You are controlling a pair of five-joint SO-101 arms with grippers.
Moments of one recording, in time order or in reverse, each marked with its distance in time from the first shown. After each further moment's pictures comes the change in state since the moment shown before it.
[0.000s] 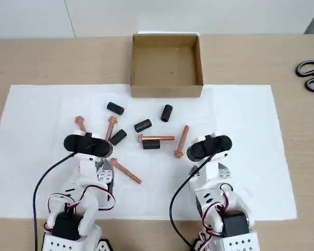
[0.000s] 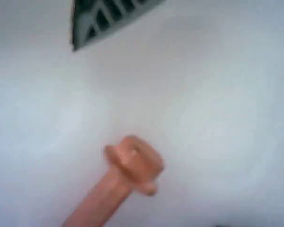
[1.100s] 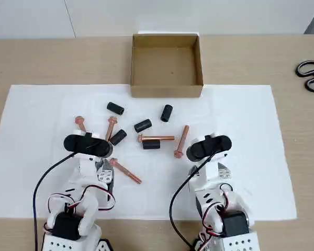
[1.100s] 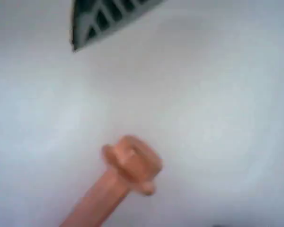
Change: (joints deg) left arm 0.0 0.0 0.0 0.0 0.0; right arm -0.2 0.0 0.0 0.0 0.0
